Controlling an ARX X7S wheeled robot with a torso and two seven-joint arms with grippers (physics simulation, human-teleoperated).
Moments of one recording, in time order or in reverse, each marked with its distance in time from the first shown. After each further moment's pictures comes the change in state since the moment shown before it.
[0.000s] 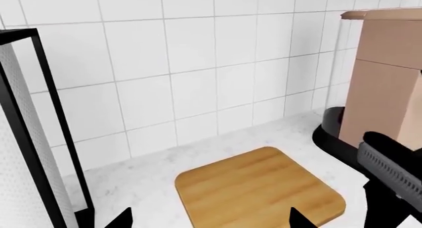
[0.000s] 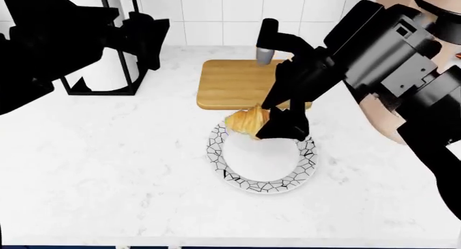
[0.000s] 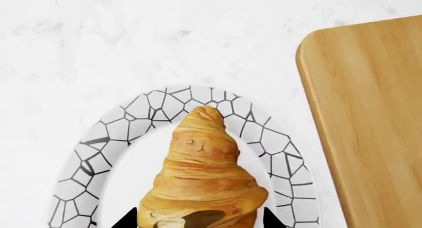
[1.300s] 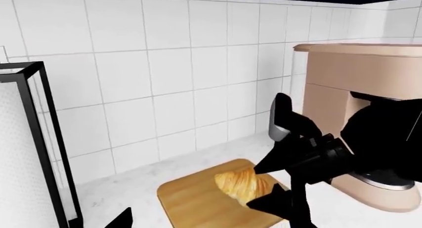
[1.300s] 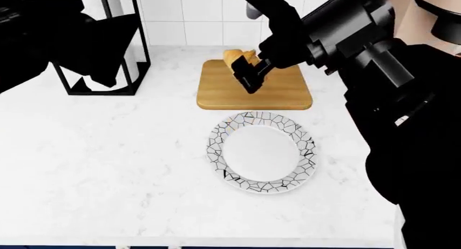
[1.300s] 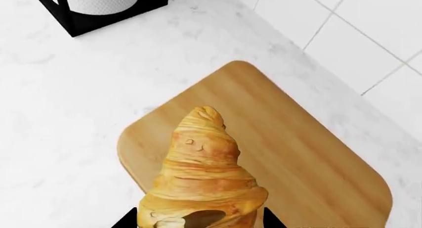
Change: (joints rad) left arm 0.025 -0.164 -0.190 0.130 -0.551 -0.058 -0.283; right arm 0.097 -0.323 -0.141 0.633 0.456 -0.115 0.664
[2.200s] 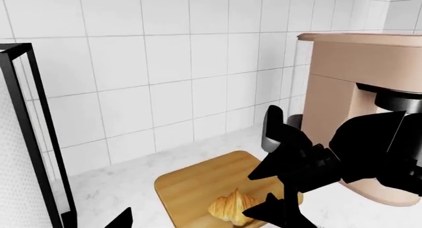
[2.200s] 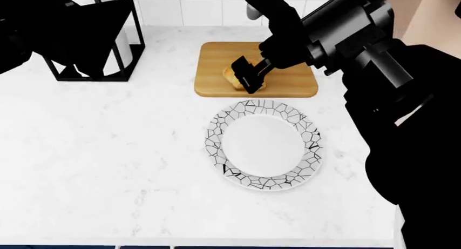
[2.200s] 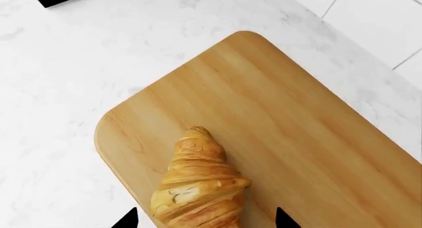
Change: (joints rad) left arm -0.056 -0.054 0.047 -0.009 -0.043 0.046 0.020; right arm -0.001 -0.001 -0.007 -0.001 0.010 0.001 0.017
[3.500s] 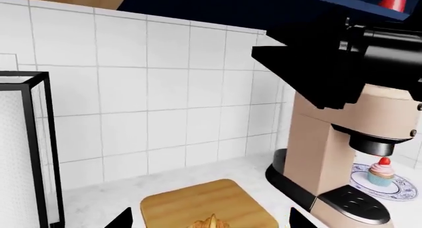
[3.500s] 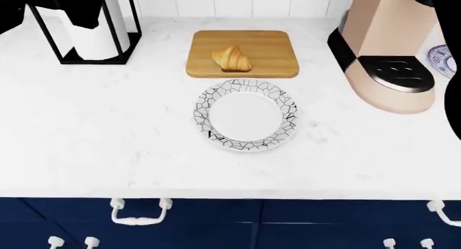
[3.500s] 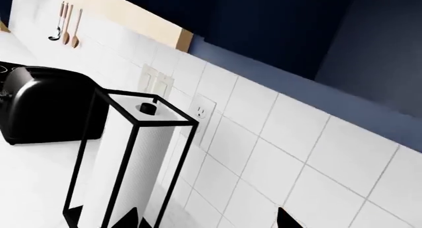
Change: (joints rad) left arm -0.038 0.036 0.033 -0.039 0.107 0.129 0.016; right arm 0.404 0.001 -0.037 0.030 0.428 -0.405 0.146
